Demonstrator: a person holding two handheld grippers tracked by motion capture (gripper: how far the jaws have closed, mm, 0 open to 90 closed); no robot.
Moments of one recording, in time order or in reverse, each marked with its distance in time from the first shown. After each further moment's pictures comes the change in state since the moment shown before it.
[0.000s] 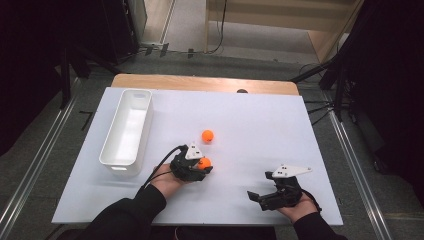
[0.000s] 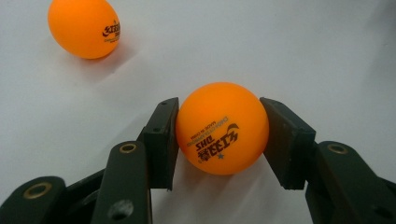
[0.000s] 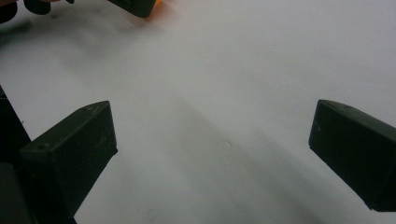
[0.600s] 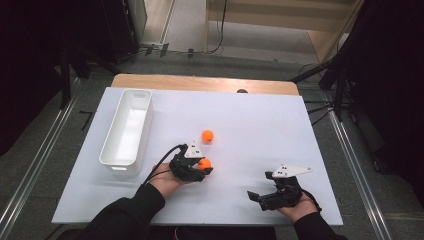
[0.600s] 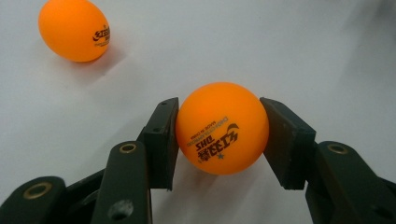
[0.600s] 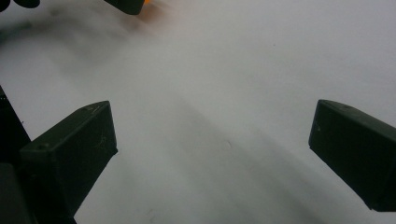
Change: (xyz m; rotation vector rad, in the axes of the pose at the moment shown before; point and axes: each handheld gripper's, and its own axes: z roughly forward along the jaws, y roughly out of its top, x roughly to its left) left arm 0.000 0.005 -0.007 0.022 -0.042 0.009; right arm 0.000 0.000 0.000 0.001 0.001 0.001
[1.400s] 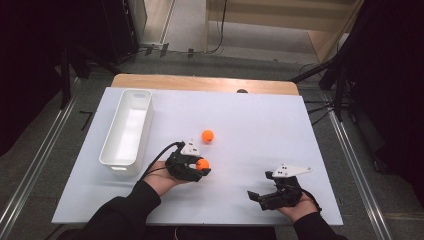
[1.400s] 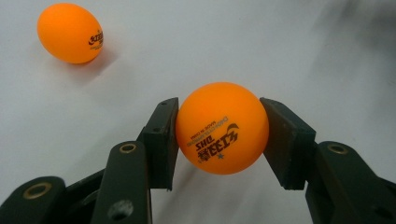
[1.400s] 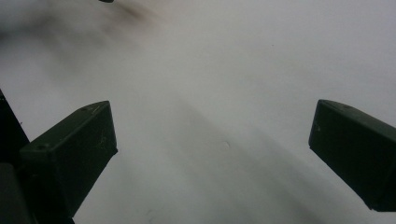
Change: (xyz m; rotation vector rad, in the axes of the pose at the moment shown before) left arm 0.002 0.008 -0.020 0.034 -0.060 0.006; right arm 0.000 0.000 0.000 -0.002 -0.003 0.004
